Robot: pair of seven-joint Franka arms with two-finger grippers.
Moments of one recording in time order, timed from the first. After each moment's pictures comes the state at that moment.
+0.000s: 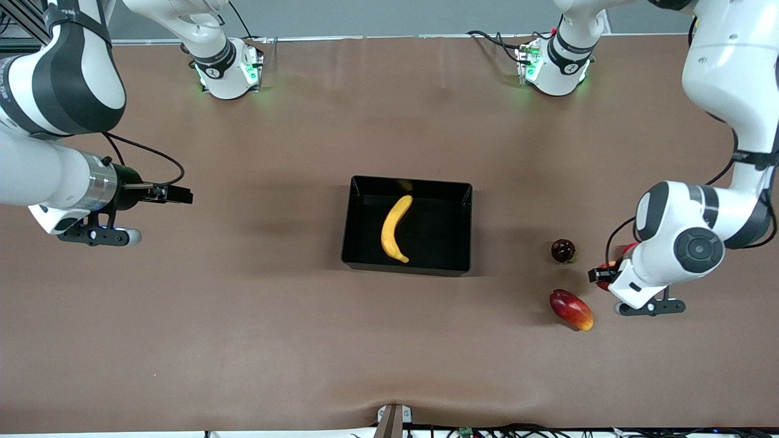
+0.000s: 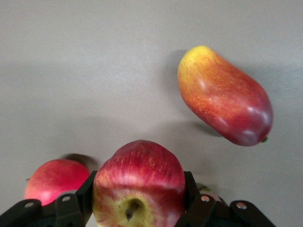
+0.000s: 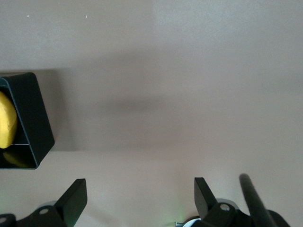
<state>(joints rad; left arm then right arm) 0.22 0.65 -0.32 -1.59 0.36 2.11 -0.30 0.07 0.26 0.04 -1.49 0.12 1.48 0.22</state>
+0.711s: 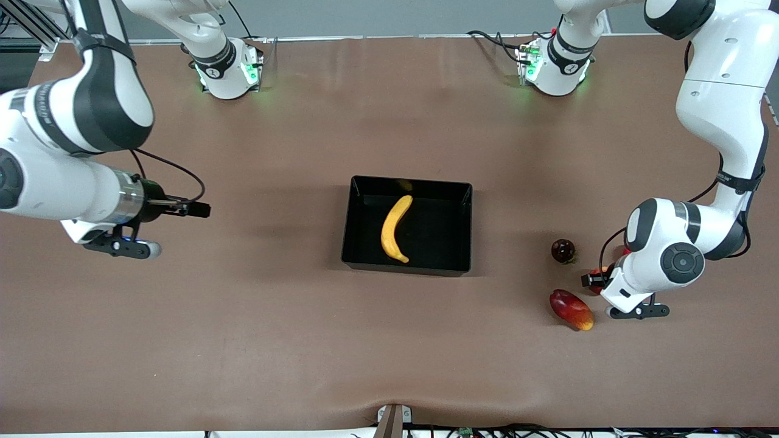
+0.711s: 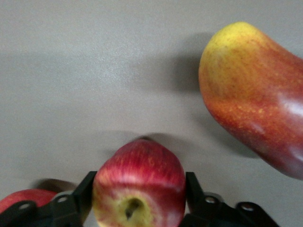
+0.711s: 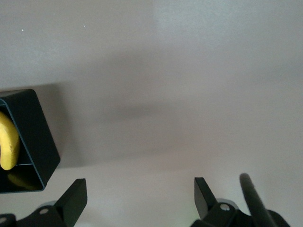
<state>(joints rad) 0.25 0.75 -0.32 -1.59 0.40 2.20 -0.29 0.12 0.29 0.04 -1.53 0.12 1.58 0.33</state>
